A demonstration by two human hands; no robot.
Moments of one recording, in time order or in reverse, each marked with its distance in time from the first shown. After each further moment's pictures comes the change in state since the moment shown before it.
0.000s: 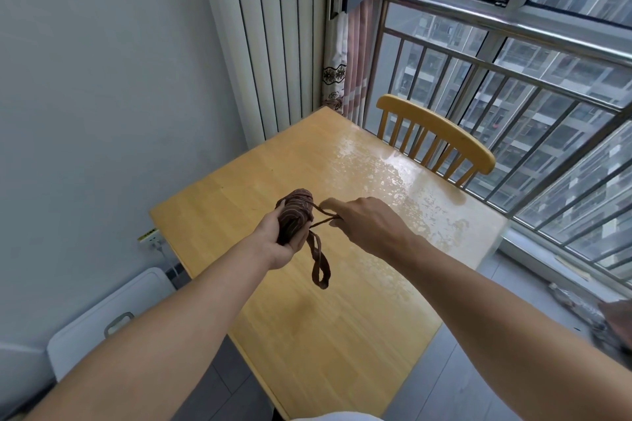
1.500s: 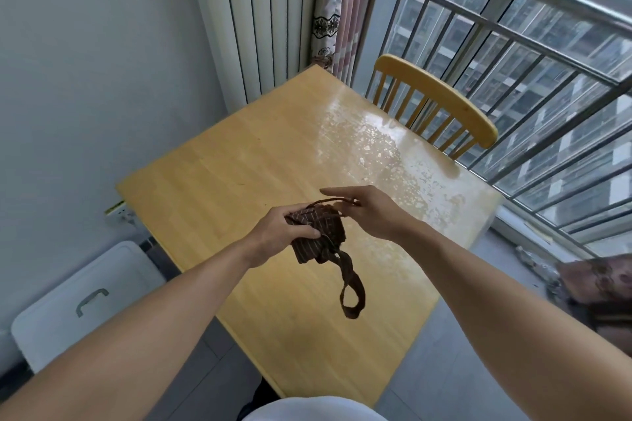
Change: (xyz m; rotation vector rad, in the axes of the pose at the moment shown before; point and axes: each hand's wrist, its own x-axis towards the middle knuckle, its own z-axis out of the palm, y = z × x) left_hand 0.056 0.014 -0.048 1.161 -0.411 0.434; right_hand 0.025 0.026 0.042 0.691 -0.215 0.458
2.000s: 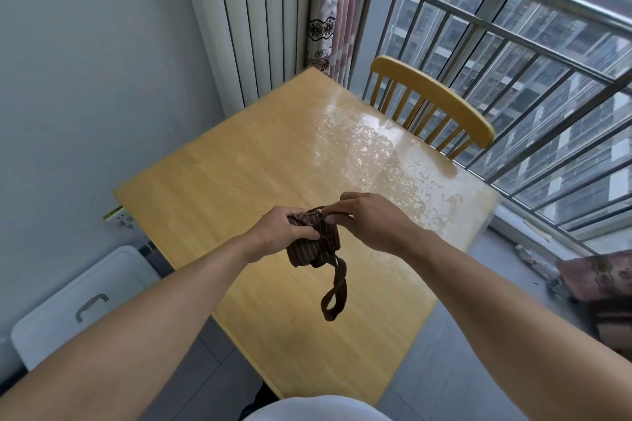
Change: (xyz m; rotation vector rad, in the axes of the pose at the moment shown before) left_hand 0.008 0.009 -0.001 0.184 -0.018 -0.085; right_hand -0.013 -0.003 0.003 -0.490 0.056 -0.268
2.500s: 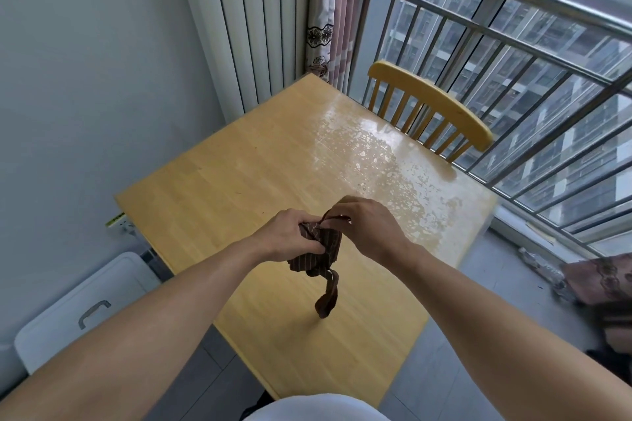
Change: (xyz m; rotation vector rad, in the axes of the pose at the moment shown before) left_hand -0.004 0.023 0.013 0.343 -0.041 0.087; right_hand -0.005 0.001 0.015 0.051 0.188 0.099
